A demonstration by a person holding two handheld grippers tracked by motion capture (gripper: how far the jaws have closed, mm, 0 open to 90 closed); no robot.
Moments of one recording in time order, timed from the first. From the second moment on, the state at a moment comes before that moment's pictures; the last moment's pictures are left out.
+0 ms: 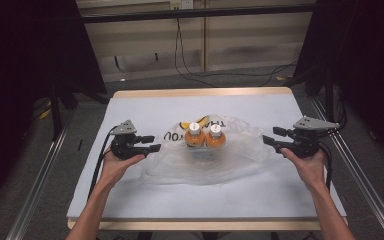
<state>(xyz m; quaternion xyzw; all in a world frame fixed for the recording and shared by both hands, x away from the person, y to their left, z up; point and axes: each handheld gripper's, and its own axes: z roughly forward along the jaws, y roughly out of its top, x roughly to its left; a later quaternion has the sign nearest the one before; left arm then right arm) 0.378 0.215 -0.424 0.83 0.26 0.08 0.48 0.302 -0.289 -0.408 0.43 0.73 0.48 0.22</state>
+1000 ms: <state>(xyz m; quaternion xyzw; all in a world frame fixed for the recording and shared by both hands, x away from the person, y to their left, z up) 0.396 0.132 -0.448 0.88 0.20 0.05 0.42 0.354 -0.194 -0.424 0.32 0.83 0.45 0.11</state>
